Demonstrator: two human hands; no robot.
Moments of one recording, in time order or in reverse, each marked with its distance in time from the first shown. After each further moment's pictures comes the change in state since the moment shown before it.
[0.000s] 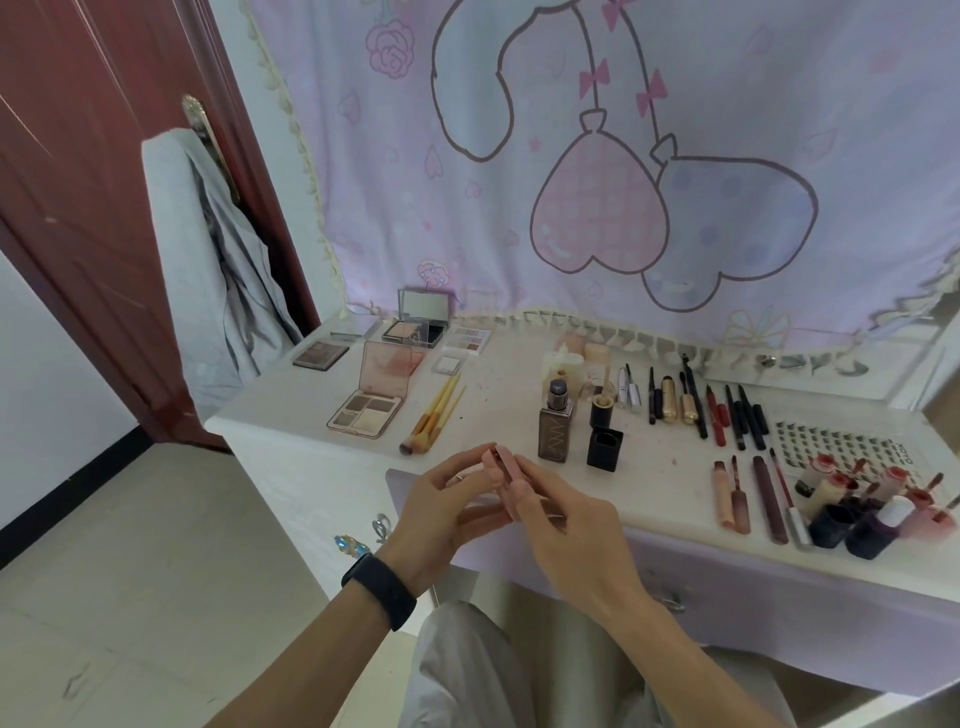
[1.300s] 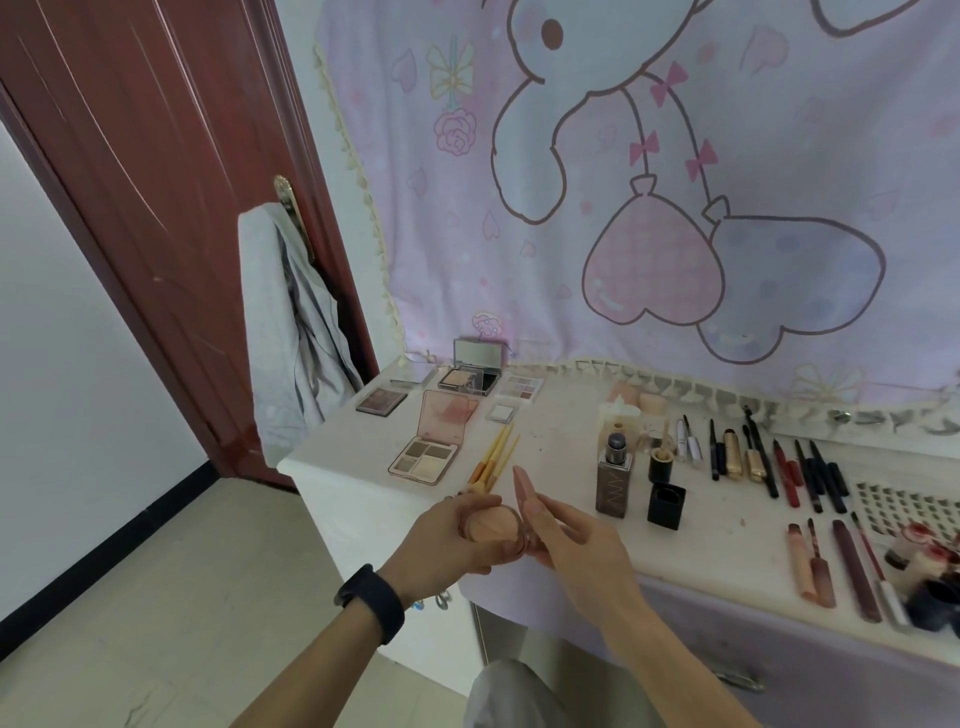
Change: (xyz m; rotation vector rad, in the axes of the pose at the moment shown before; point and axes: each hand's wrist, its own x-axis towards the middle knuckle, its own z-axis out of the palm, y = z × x) left_hand -0.001 0.035 -0.056 0.760 0.088 0.071; right_hand 0.044 -0.007 0.045 0.386 -0.097 0.259
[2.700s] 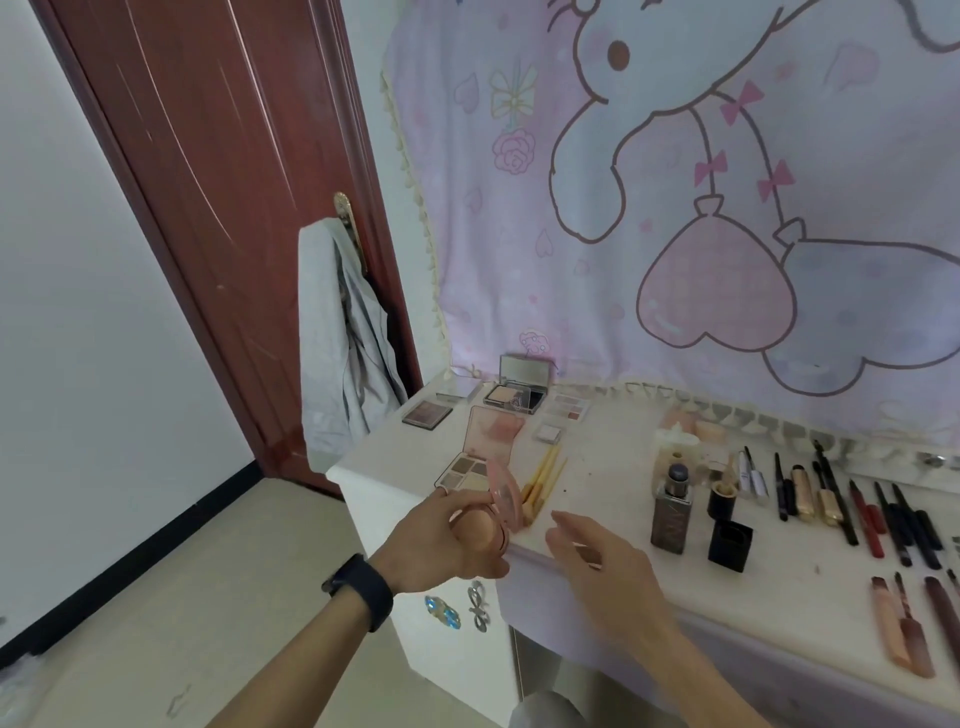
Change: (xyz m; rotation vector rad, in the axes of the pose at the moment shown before) left_hand 0.001 -0.010 -0.064 0.314 0.072 0.054; right_hand 0.007 -0.016 0.016 -0.386 -0.057 -0.092
